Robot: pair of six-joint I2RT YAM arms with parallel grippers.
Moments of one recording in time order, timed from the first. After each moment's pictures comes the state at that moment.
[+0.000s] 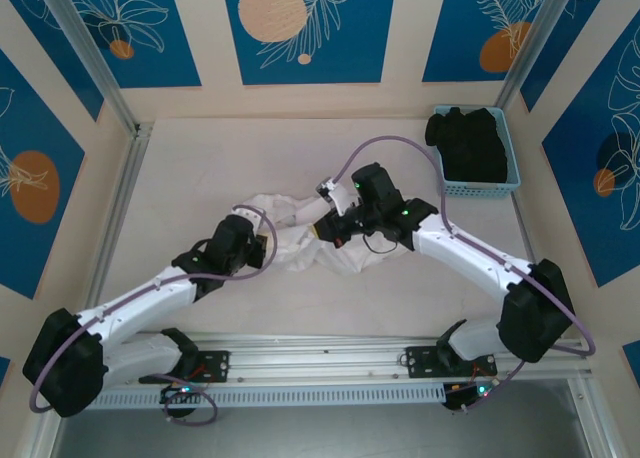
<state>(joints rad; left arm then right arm) -0.64 1.09 0.59 -0.23 -0.20 -0.25 0.66 1.36 1.04 -0.40 -0.53 0.13</state>
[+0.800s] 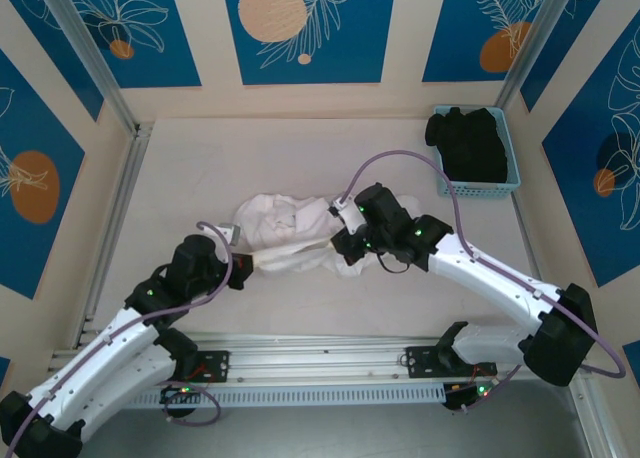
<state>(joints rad) -0.59 0.65 0.52 -0.51 0.10 -0.48 0.76 1.20 0.98 -0.60 -0.16 0.14</state>
